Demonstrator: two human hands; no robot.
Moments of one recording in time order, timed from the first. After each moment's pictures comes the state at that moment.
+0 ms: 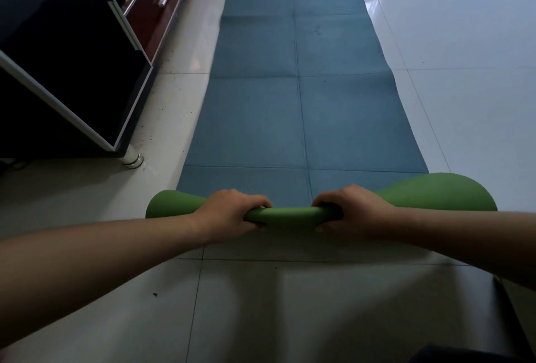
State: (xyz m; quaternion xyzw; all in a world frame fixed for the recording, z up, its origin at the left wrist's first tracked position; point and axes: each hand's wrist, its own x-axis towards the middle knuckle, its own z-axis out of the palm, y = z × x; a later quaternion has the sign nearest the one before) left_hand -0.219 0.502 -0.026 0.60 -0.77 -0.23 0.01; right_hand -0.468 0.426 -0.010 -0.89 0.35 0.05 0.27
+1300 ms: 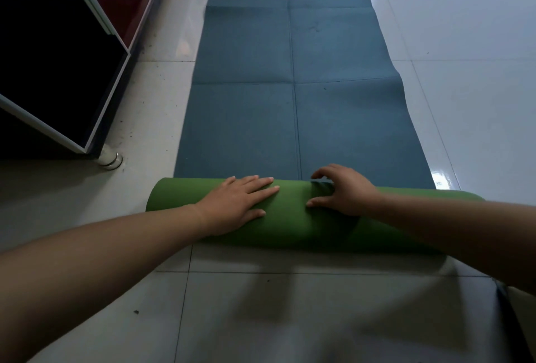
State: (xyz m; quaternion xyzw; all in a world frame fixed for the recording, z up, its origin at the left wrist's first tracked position) left_hand -0.215 0.448 -0.076 0.54 -0.81 -0.20 -0.11; right_hand -0.455 0.364 -0.063 -0.82 0.49 0.07 0.29
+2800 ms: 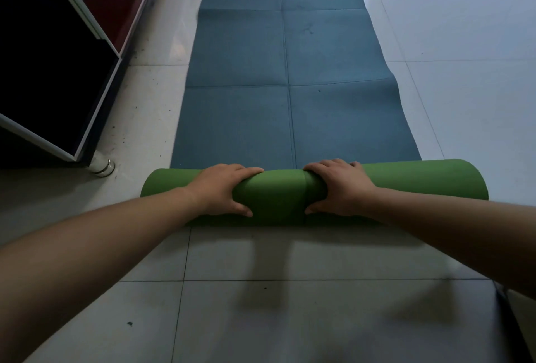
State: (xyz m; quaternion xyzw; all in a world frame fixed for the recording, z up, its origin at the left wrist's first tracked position) left_hand -0.195 0.412 -0.066 0.60 -0.76 -0.23 -0.09; right_hand -0.453 0.351 -0.060 -0.87 0.45 0.12 0.18
